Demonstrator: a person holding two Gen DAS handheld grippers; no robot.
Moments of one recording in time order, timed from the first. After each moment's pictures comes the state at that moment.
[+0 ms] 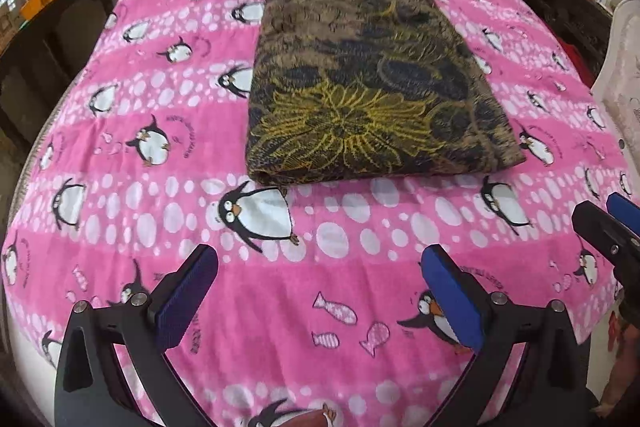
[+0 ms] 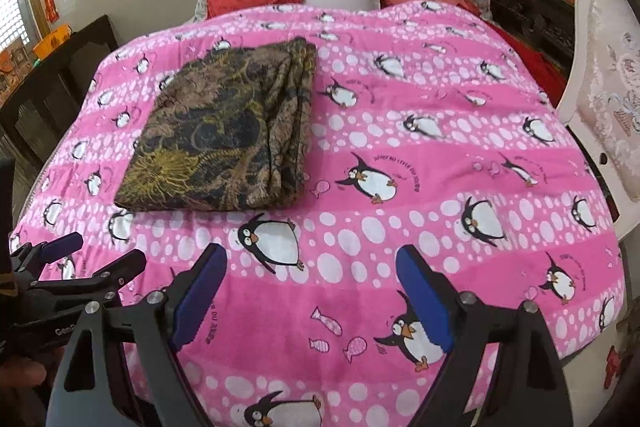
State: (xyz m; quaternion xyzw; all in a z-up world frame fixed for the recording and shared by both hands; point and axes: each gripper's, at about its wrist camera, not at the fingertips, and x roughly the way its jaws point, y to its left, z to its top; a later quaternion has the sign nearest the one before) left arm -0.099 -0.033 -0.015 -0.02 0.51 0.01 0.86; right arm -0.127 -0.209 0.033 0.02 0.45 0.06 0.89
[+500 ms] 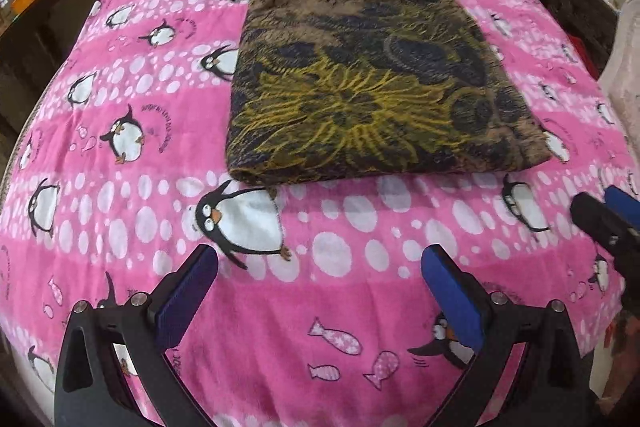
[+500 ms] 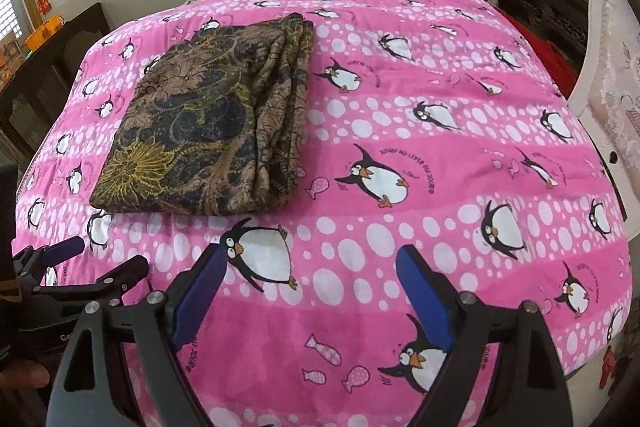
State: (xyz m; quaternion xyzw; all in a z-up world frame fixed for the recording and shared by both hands) left arm -0.086 -0.035 -0.037 -0.02 0.52 -0.01 0.86; right arm -0.100 -0.208 0.011 0.01 0.48 0.06 0.88
